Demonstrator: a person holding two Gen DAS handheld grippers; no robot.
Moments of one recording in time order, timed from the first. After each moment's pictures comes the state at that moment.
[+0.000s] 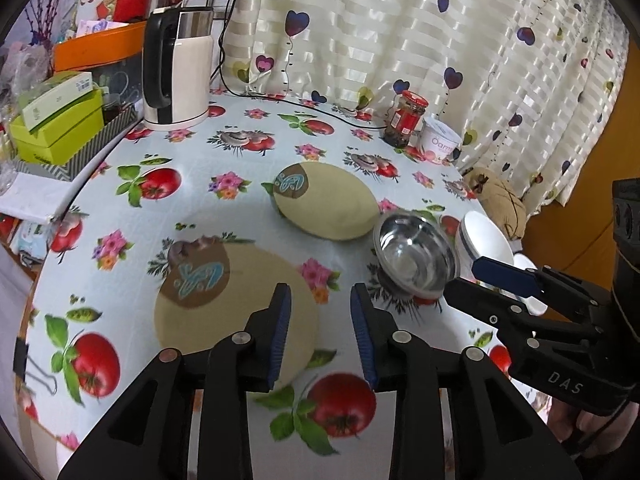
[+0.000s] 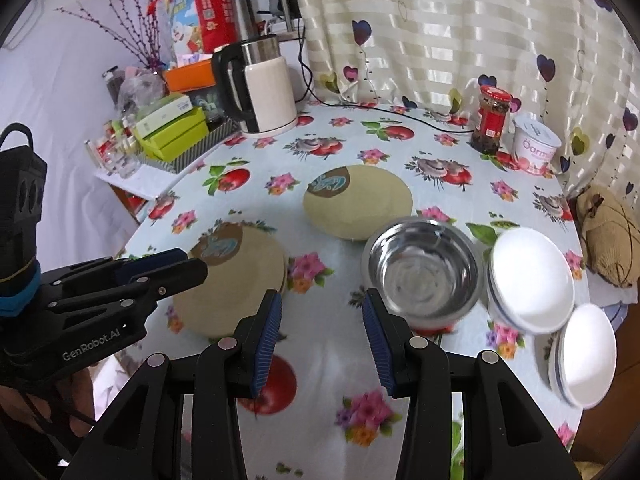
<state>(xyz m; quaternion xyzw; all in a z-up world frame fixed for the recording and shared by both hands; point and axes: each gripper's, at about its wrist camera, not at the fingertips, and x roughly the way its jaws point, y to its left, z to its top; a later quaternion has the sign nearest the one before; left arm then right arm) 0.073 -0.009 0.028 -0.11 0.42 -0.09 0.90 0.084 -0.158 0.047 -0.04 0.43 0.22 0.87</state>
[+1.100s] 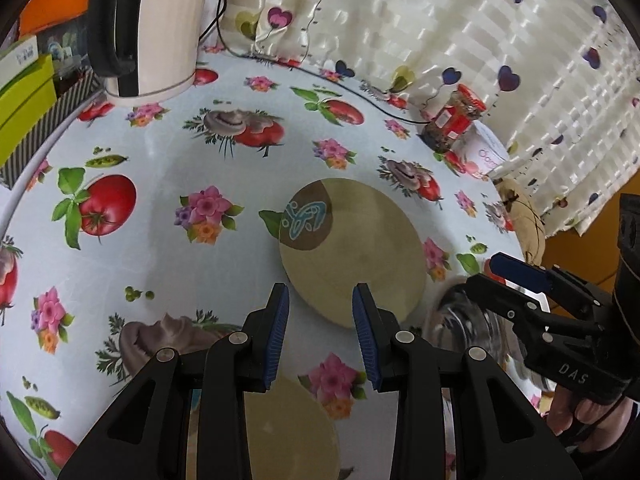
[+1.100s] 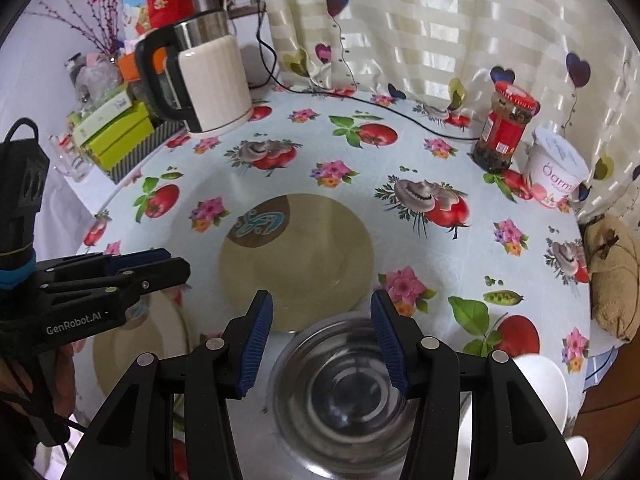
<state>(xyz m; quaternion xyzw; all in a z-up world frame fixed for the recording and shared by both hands) 0.217 0.005 -0.021 -0.15 0.49 -0.08 0.85 0.234 -0.164 0.013 -0.07 0.48 0.21 0.85</state>
